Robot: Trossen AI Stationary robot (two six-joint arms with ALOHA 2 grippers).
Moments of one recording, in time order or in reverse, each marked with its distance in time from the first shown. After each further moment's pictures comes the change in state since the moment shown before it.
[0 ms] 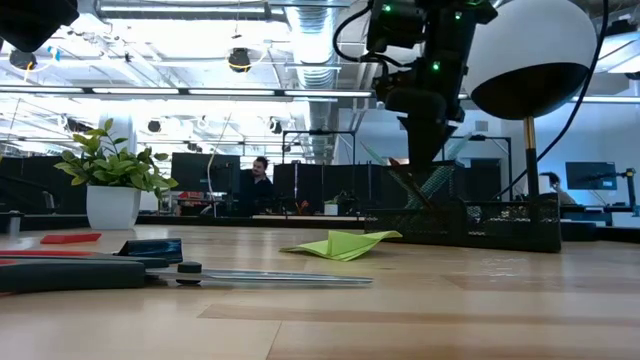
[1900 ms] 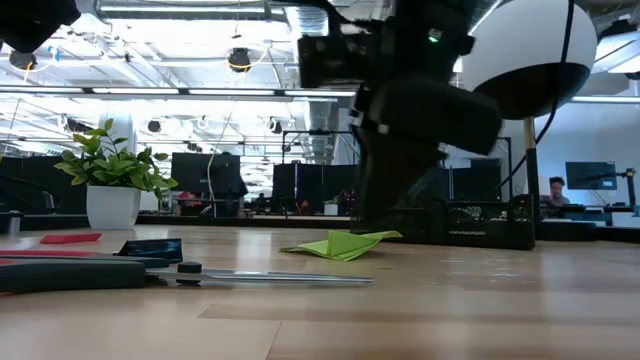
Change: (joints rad) left arm -0.001 0.000 0.000 0.002 -0.009 -0.026; right arm 0.464 0.453 0.349 0.075 0.055 -0.170
